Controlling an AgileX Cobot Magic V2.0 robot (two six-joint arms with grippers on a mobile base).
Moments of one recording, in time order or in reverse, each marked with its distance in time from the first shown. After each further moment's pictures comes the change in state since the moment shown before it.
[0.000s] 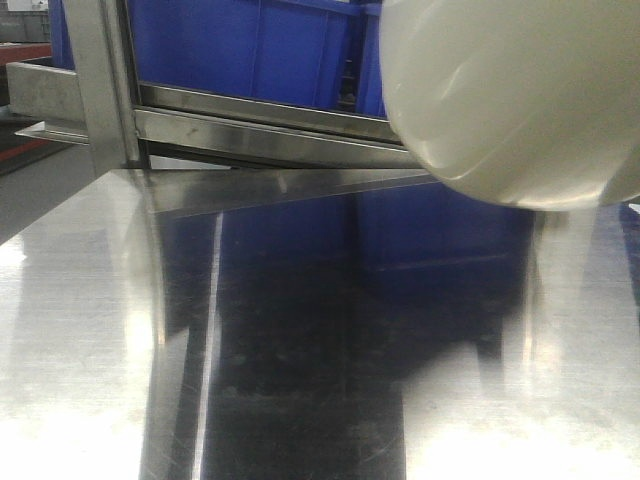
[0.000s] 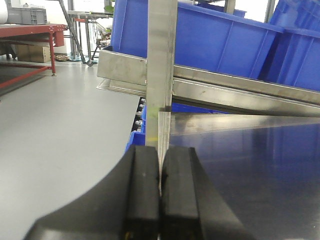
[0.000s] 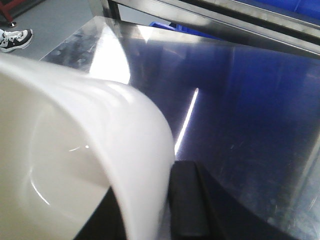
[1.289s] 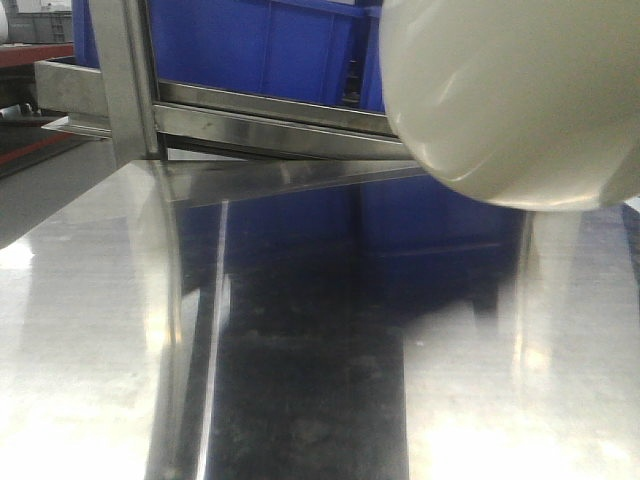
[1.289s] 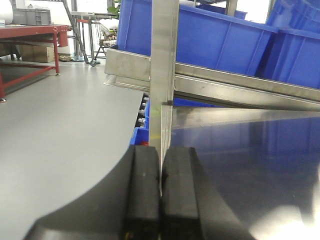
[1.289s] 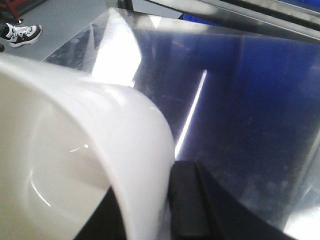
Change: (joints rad) left arm 0.000 0.000 0.000 0.000 0.000 0.000; right arm 0.000 0.000 0.000 0.000 0.000 0.000
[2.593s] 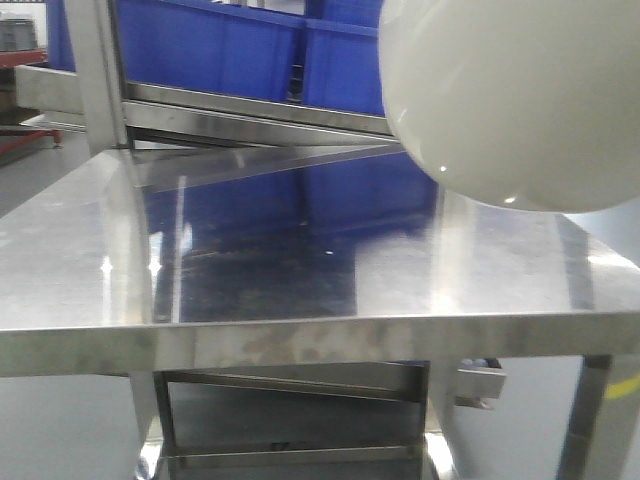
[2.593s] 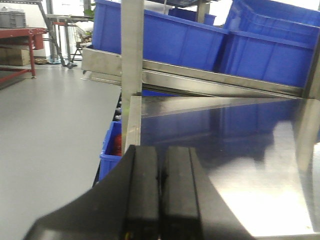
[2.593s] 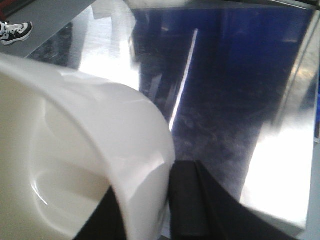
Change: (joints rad) left arm 0.000 0.000 0.000 0.000 0.000 0.000; right arm 0.000 0.000 0.000 0.000 0.000 0.000
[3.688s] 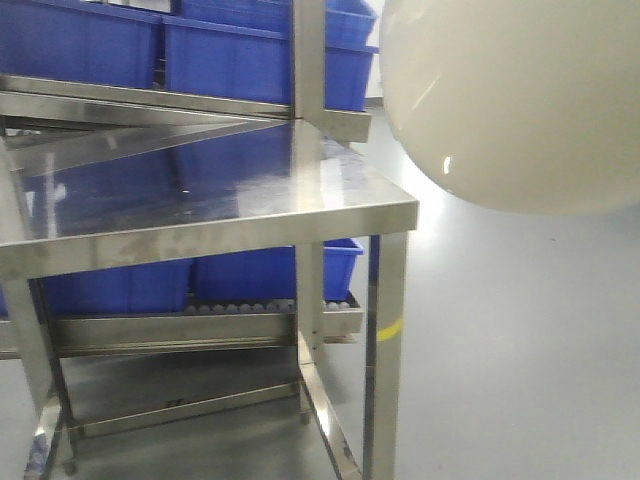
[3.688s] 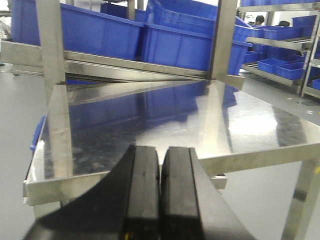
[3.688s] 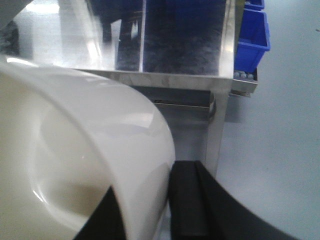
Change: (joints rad) left arm 0.000 0.000 0.000 0.000 0.000 0.000; right arm 0.000 0.000 0.000 0.000 0.004 0.000
